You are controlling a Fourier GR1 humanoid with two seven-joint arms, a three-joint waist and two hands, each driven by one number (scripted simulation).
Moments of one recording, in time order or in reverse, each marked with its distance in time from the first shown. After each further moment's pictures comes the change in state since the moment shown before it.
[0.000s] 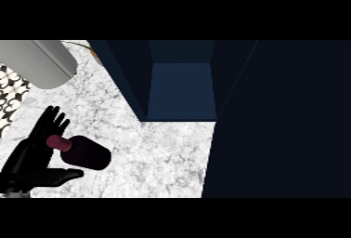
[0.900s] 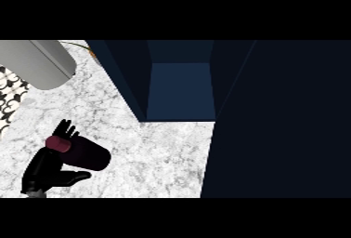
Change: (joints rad) left arm -0.074 0.012 0.043 0.433 -0.070 -0.100 -0.249; right arm -0.041 -0.018 -0.007 -0.007 0.004 -0.006 0.016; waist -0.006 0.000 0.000
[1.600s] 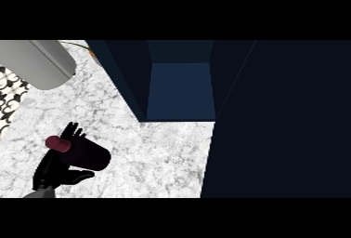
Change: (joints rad) left arm -0.112 0.019 0.026 0.312 -0.013 -0.088 -0.172; right arm 0.002 0.002 0.017 -0.002 0.008 -0.020 0.010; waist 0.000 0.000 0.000
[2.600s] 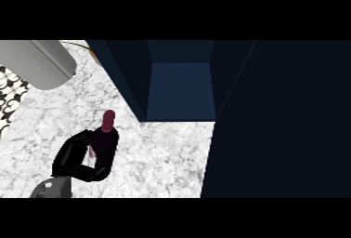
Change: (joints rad) left arm -0.103 -0.014 -0.098 0.117 -0.153 0.000 -0.286; right arm 0.006 -0.003 -0.014 0.012 0.005 -0.003 -0.016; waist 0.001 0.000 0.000
